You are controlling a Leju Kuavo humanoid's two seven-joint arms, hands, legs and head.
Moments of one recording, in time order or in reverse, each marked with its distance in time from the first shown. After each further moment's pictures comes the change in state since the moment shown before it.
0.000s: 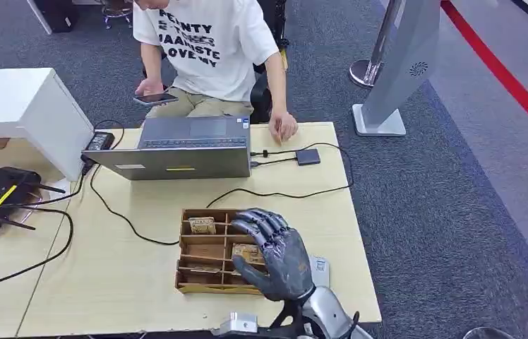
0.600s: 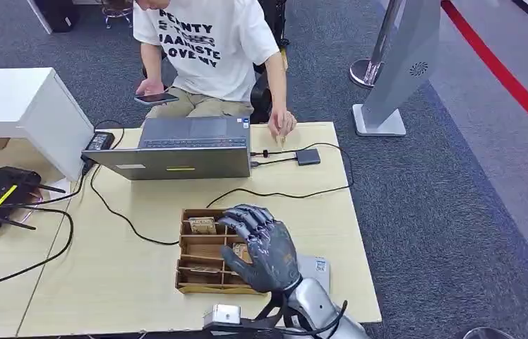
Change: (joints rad) left arm -0.009 -0.002 -0.001 0.000 -0.016 -0.012 0.028; right arm -0.074 0.037 0.042 0.075 0.052 0.004 0.057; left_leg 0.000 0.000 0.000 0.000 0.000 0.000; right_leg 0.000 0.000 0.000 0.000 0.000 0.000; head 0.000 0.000
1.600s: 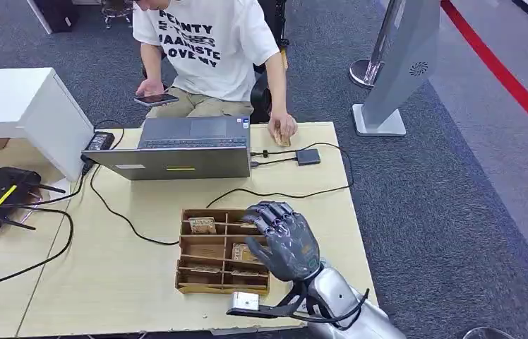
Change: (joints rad) left arm 0.010 0.003 -0.001 0.000 0.035 0.005 -0.042; right arm -0.039 -0.132 -0.004 -0.022 0.070 0.050 0.071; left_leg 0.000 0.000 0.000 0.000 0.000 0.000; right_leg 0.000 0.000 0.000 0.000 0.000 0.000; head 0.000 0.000
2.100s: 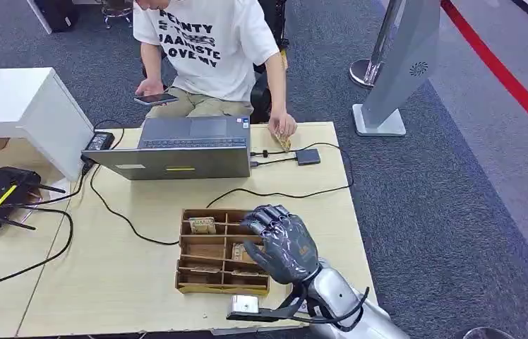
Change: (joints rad) left arm -0.001 0.001 0.000 0.000 0.001 0.004 0.014; right arm -0.006 -0.020 0.029 -0.032 -0.034 0.066 0.000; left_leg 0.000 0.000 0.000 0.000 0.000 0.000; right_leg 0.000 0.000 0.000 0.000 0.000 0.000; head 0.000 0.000
